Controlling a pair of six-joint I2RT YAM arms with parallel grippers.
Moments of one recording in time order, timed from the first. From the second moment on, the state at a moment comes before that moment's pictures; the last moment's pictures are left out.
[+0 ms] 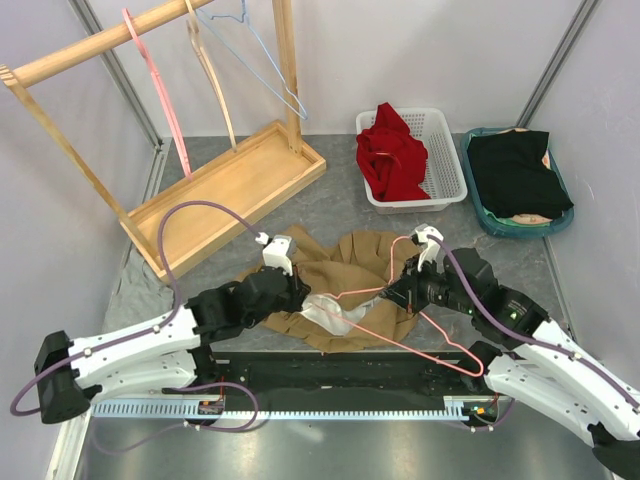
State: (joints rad) left arm -1.09 0.90 0.62 -0.30 -0.38 -0.69; right arm 0.77 0.65 0.71 -0.53 -0.20 0.46
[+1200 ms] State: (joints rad) left arm -1.13 1.15 0.58 -0.21 -0.36 -0.68; right arm 0.77 0.60 0.68 -0.55 -0.12 0.48
